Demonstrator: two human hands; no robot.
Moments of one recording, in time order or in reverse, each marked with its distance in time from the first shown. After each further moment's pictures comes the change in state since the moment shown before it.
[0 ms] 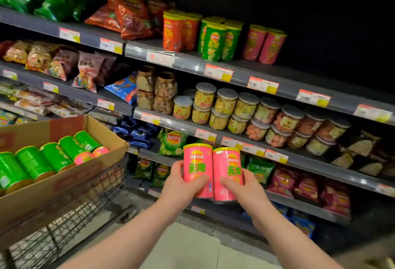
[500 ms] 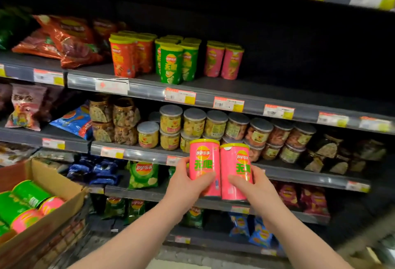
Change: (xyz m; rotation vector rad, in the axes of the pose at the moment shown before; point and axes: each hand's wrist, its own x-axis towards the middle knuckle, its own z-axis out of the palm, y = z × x) left_hand 0.075 0.072 0.058 -0.047 -0.208 0.151; right_hand 0.050 -0.037 -0.067 0.107 0.180 -0.053
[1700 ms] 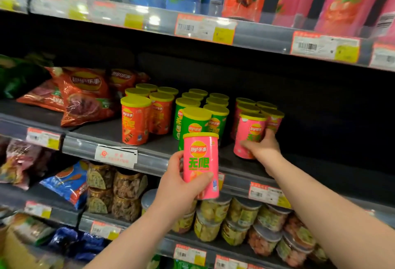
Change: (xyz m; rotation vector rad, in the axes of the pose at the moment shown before) left_hand 0.174 0.113 -0.076 -0.082 0.115 0.290; right_hand 0.311 -0.181 0.042 -0.254 0.315 -0.328
